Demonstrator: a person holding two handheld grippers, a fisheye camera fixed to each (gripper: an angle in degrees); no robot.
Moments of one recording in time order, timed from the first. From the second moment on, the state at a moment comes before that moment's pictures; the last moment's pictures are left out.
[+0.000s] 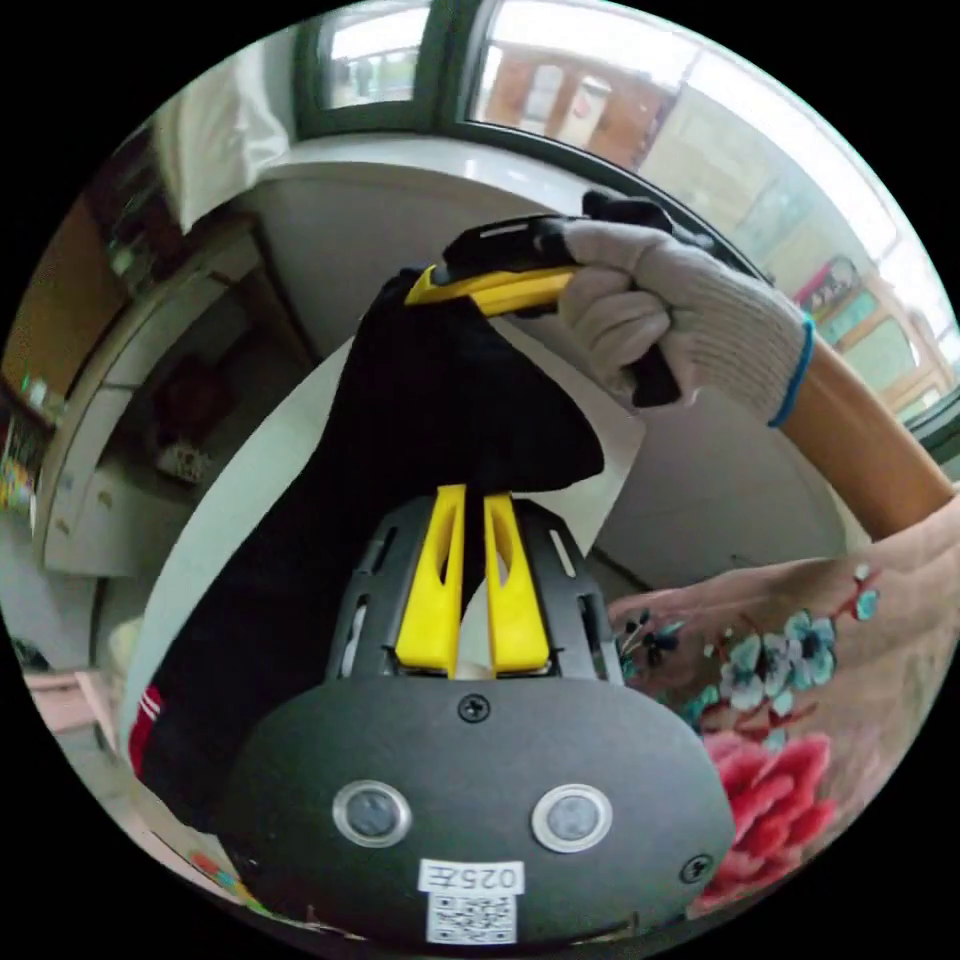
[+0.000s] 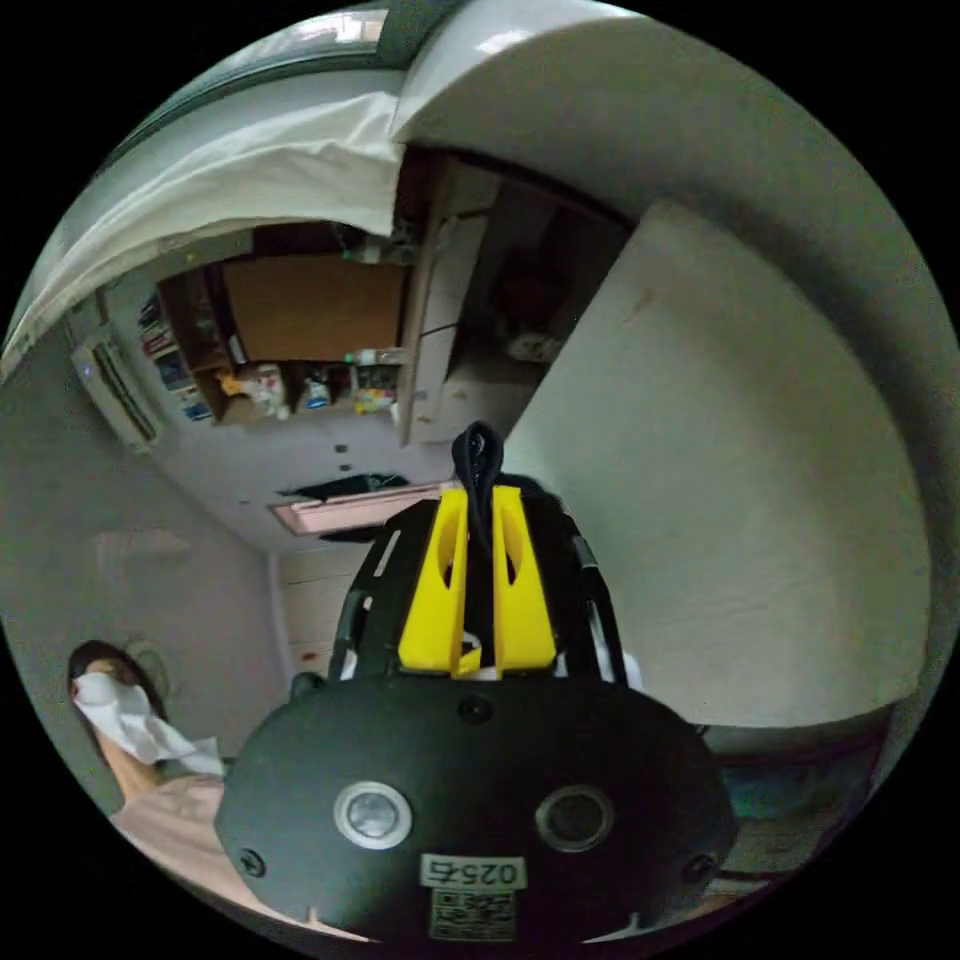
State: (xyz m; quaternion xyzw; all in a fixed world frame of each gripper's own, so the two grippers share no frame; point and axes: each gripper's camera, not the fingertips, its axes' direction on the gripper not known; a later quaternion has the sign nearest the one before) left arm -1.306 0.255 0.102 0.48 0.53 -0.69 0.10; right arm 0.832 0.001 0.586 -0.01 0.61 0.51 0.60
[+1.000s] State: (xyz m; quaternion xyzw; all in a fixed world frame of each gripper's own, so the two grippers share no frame) left arm -0.506 0.092 0.116 0.29 0.55 -0.58 -0.52; right arm 1.102 0.250 1.180 -0.28 0.55 0.48 0.62
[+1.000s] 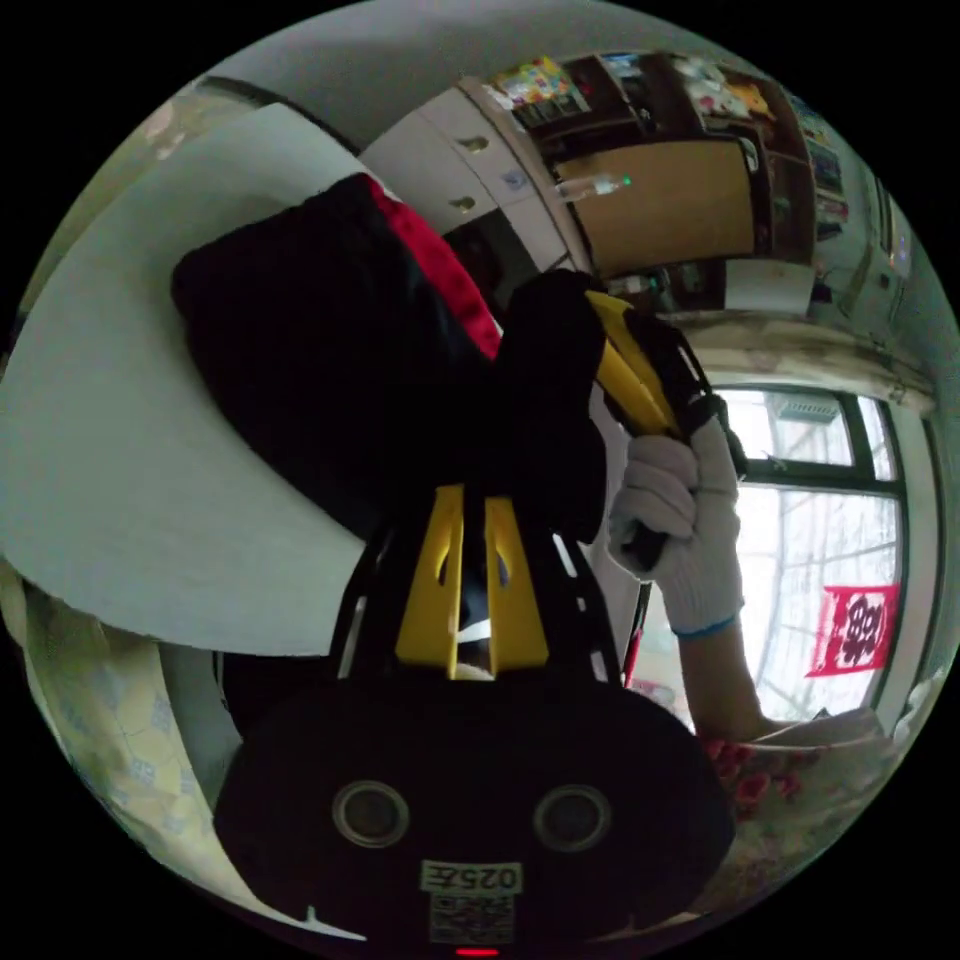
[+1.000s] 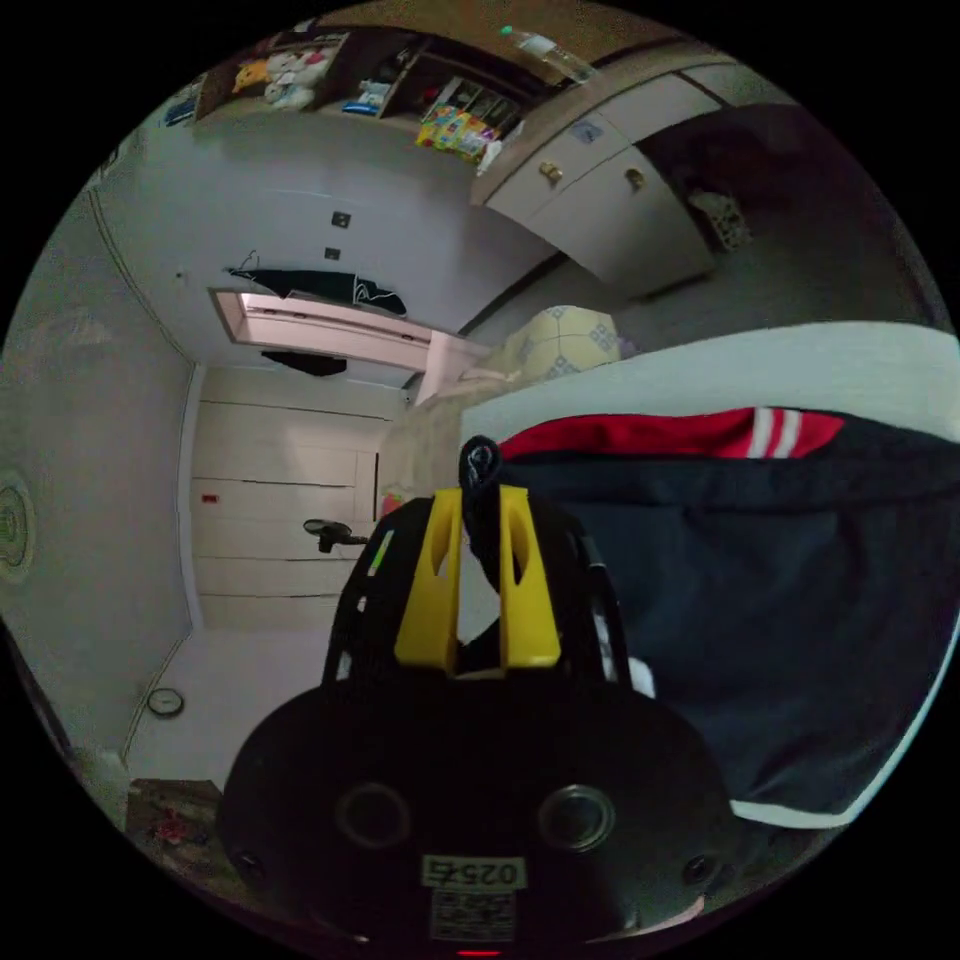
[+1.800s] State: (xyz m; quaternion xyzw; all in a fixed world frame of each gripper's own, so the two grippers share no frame) left arm -0.405 0.188 0.132 0.19 0.60 -0.58 -0.52; right arm 1.059 0.190 1.284 -0.46 0.50 0.45 0.58
